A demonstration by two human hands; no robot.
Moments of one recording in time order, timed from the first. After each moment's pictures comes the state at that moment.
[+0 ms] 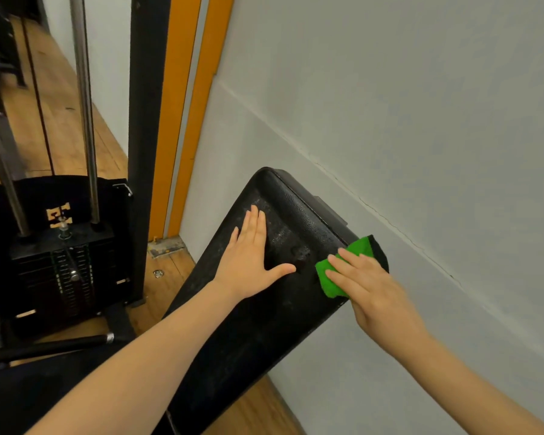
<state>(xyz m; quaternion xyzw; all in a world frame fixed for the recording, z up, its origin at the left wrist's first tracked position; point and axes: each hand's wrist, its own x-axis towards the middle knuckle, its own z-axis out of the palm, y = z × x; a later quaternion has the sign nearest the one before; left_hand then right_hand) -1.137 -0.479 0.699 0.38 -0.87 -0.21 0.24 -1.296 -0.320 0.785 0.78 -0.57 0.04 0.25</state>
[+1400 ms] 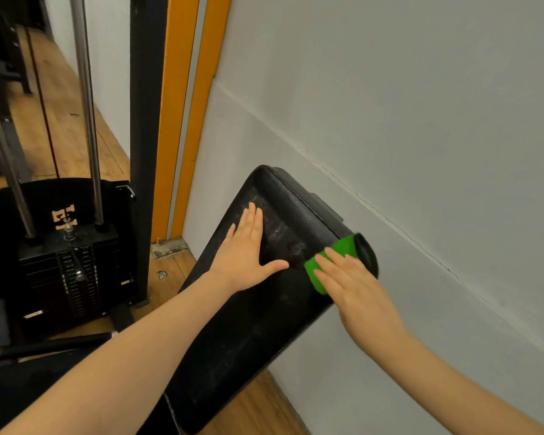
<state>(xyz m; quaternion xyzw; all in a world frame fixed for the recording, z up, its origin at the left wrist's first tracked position) -1.133 -0.478 0.702 0.37 -0.88 -0.20 0.22 -1.277 -0.315 0.771 0.75 -0.58 0.00 0.33</state>
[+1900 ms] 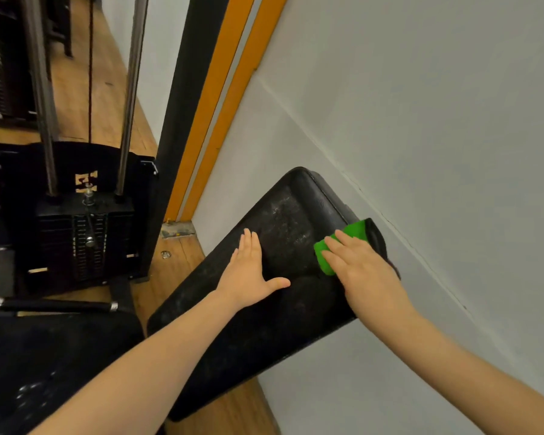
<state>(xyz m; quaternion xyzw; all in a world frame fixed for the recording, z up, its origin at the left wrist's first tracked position) -1.123 -0.466 0.659 0.44 -0.79 -0.37 0.22 -1.260 -0.368 0.802 0.77 -0.57 -0.11 0.26</state>
